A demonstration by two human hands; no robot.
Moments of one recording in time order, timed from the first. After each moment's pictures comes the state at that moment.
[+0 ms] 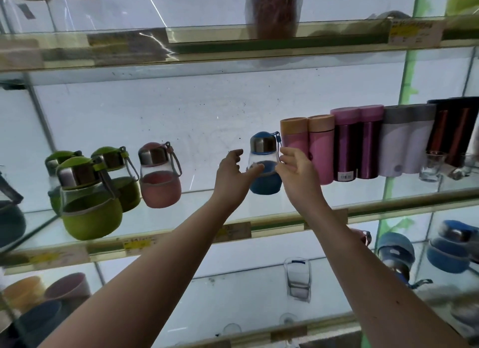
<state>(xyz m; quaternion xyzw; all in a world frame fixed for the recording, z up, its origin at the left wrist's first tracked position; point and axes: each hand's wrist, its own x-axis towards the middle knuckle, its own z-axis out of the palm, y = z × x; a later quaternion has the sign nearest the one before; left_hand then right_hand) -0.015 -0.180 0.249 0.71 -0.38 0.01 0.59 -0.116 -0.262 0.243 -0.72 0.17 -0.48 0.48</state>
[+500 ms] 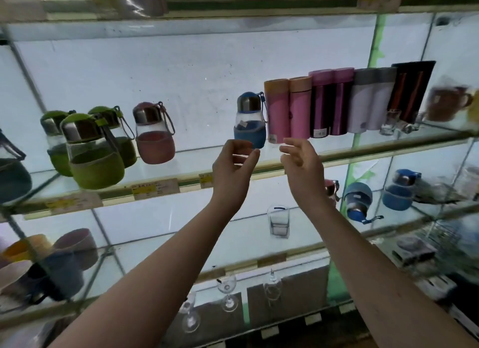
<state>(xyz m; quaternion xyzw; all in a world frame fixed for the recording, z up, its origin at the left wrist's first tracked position) -0.105 -0.105 0.205 0.62 -0.41 0.02 0.67 -0.195 -0.194 0.195 -0.69 0.21 -0.52 0.46</state>
